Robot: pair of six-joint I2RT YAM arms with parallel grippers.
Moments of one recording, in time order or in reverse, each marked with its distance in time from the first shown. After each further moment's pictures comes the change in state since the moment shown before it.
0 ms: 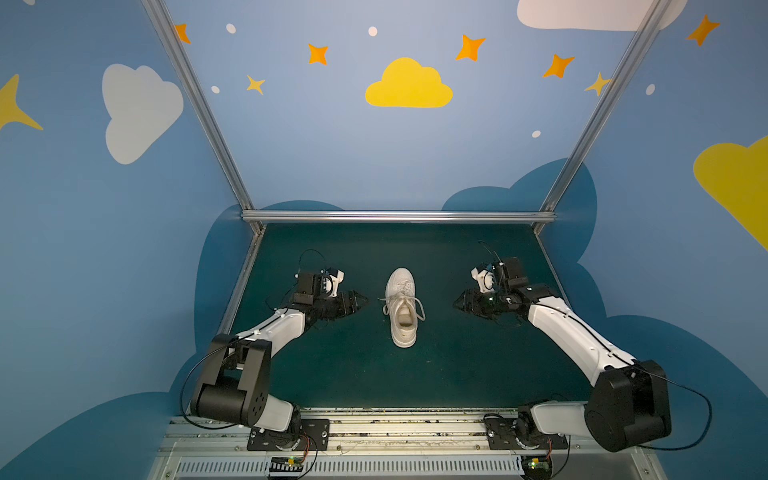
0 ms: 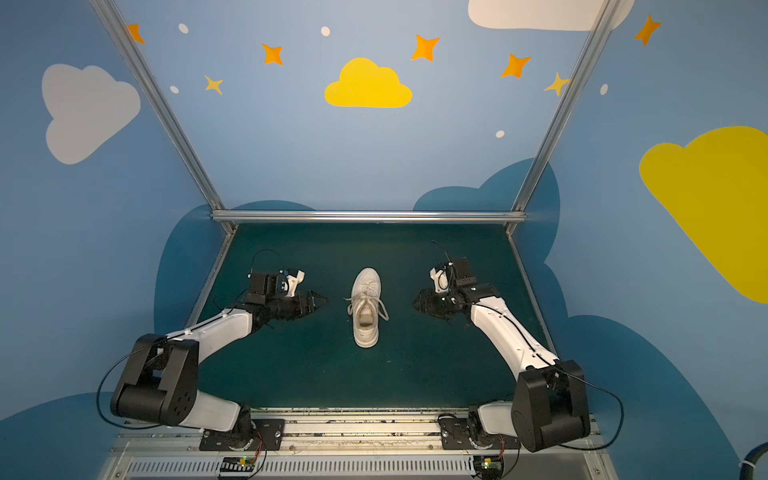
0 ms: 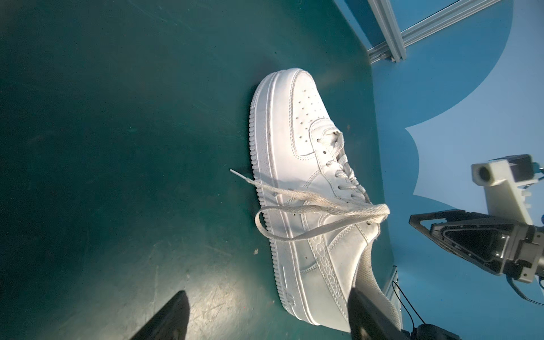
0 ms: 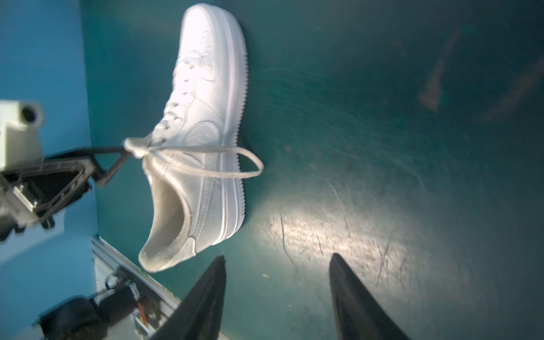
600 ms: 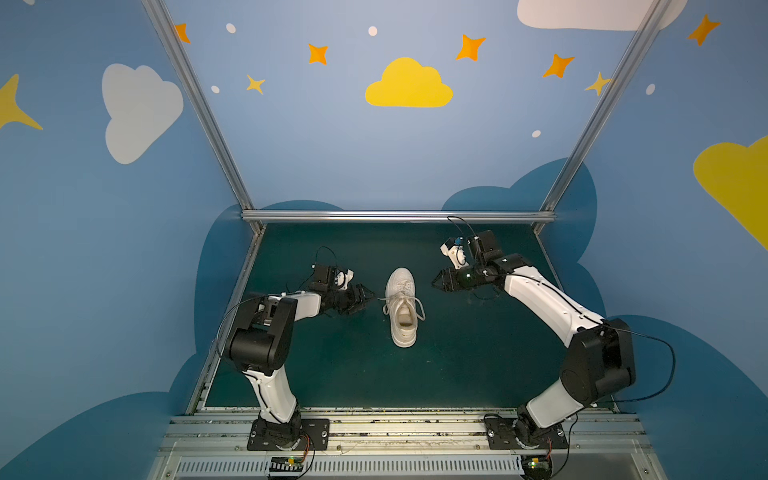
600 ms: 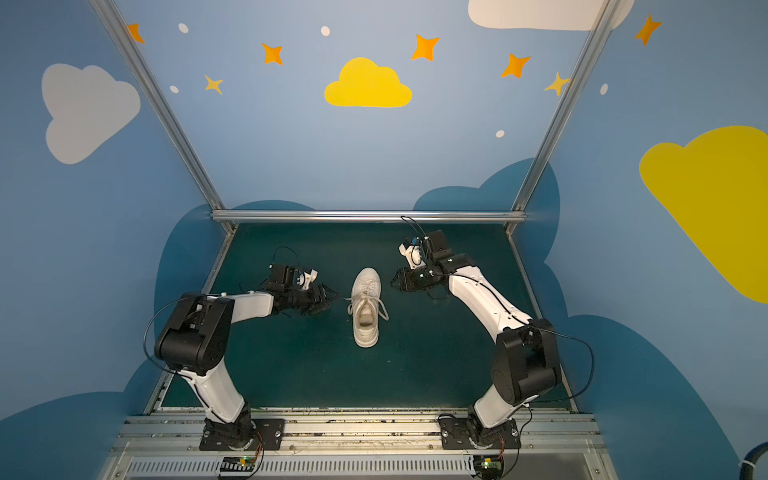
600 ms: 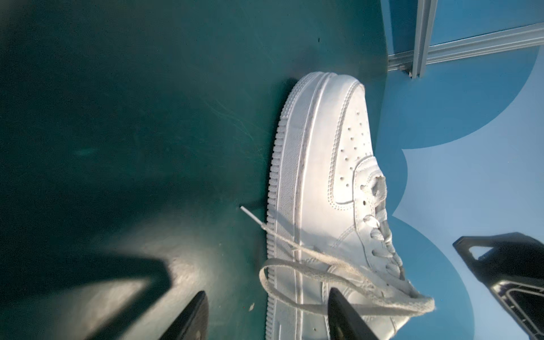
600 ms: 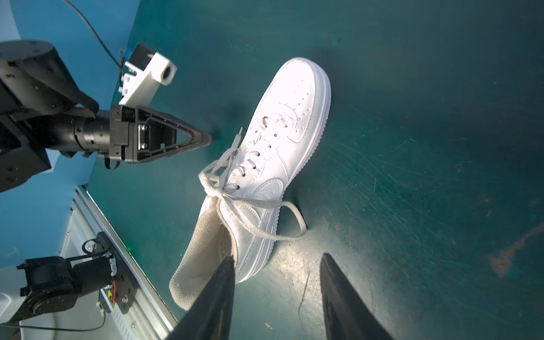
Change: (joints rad) left arm -0.051 0.361 0.192 0.112 0.076 -0.232; right arm 0.094 0.266 0.329 -0.027 -0.027 -0.200
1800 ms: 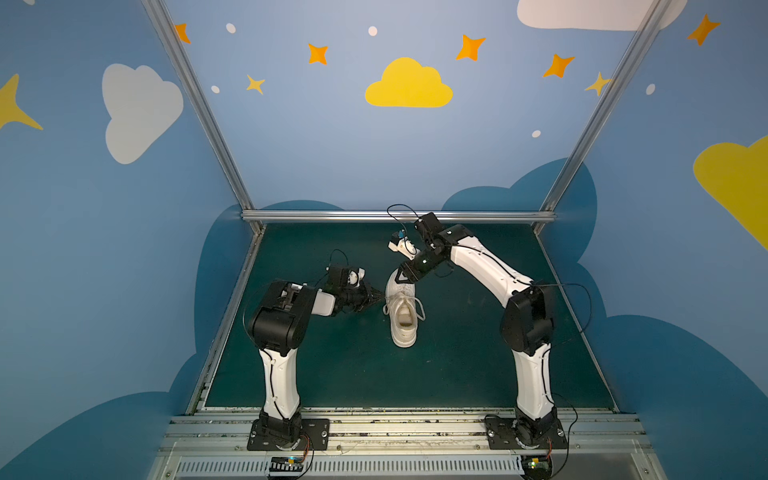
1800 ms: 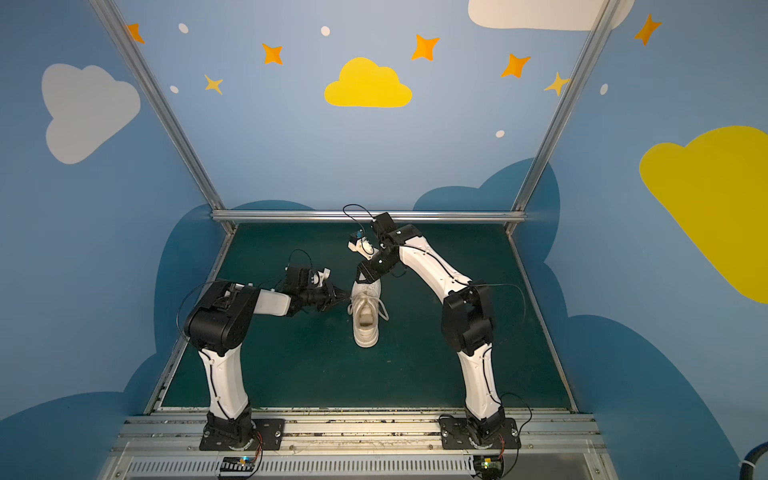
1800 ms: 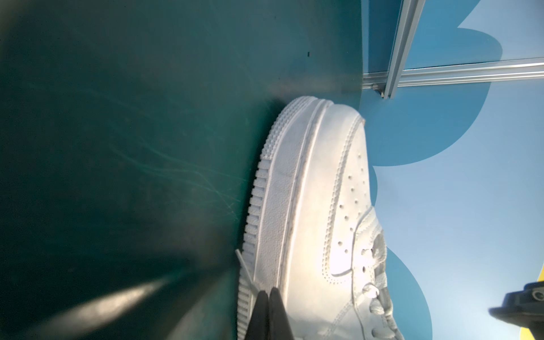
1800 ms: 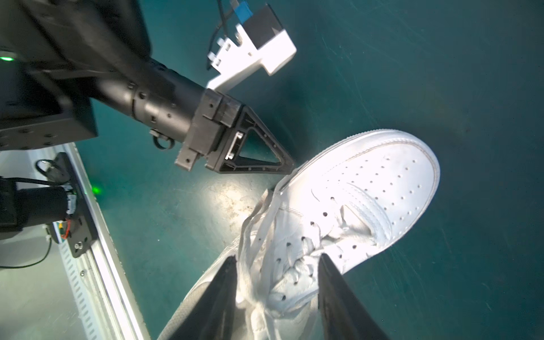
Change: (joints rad) left arm -0.061 0.176 0.039 0.314 0.019 -0.229; right arm 0.197 0.542 0.739 -0.387 0.023 -0.343
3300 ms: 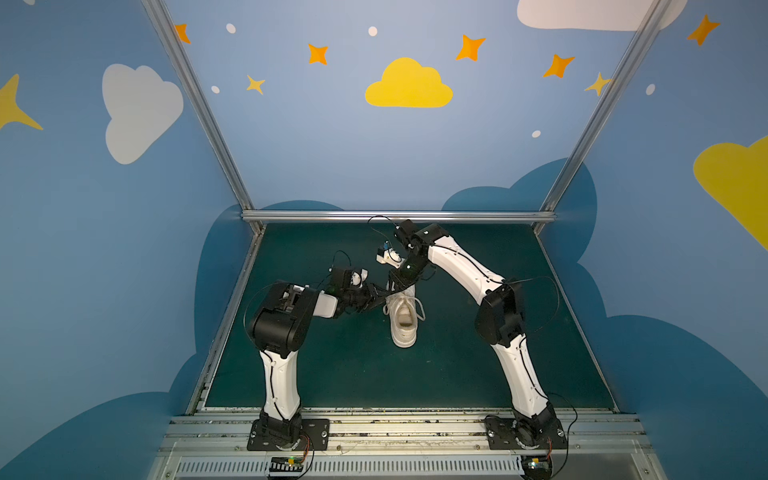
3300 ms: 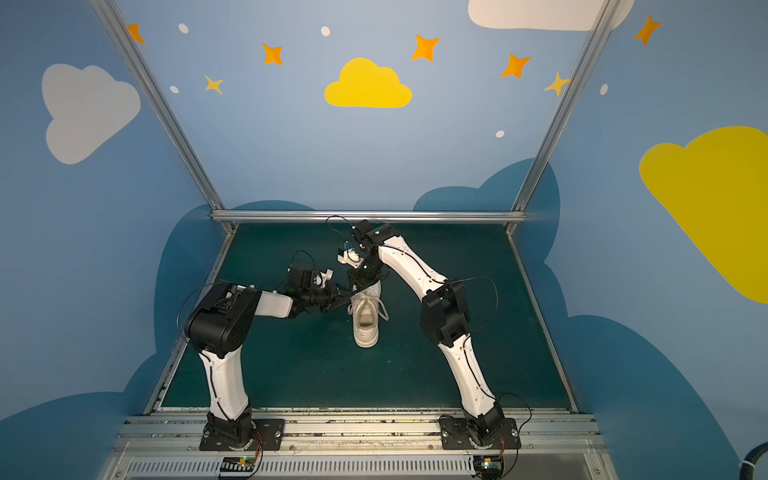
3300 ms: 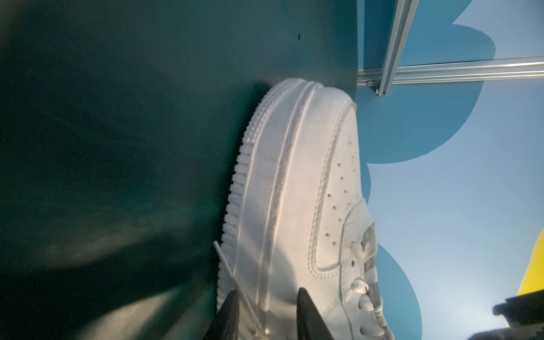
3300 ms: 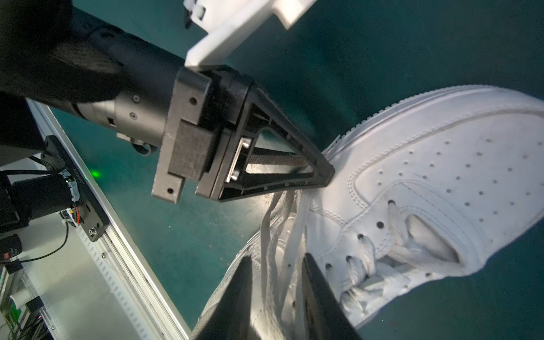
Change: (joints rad) left arm -0.031 -0.010 -0.014 0.028 -0.003 -0.058; right arm 0.068 0.171 0.220 -0.230 0.026 0.055
